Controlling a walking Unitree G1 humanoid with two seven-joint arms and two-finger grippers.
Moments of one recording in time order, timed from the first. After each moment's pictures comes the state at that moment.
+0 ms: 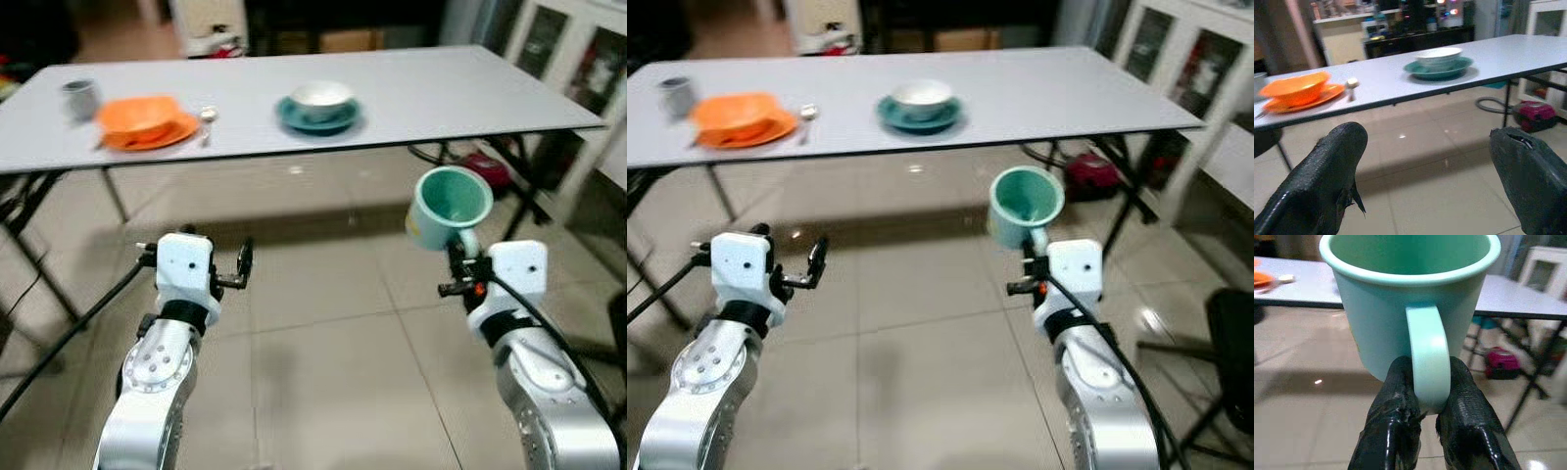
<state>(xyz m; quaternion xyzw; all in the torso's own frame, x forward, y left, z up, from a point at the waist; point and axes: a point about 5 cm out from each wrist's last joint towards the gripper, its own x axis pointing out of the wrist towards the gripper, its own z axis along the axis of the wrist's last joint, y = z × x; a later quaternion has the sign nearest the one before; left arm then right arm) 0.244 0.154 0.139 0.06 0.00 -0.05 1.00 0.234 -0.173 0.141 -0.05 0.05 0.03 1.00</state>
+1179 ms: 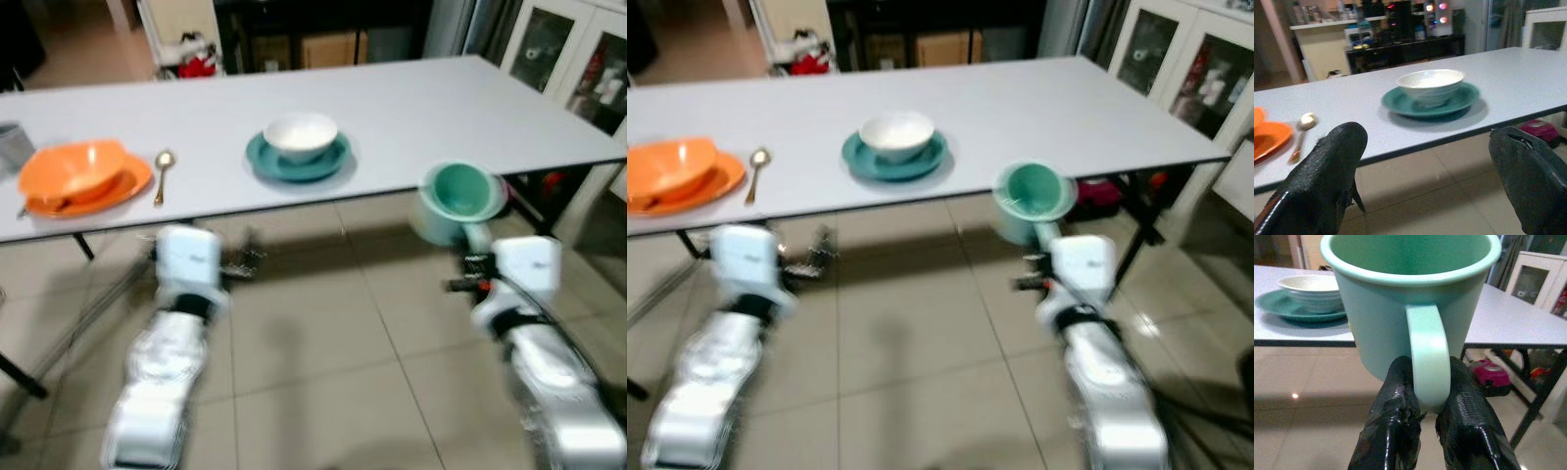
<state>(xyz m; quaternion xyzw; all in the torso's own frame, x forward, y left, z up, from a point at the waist) 0.247 0.141 0.140 0.05 -0.02 -0.06 1.00 0.236 -0.184 0.142 -0.06 0.04 0.01 1.00</state>
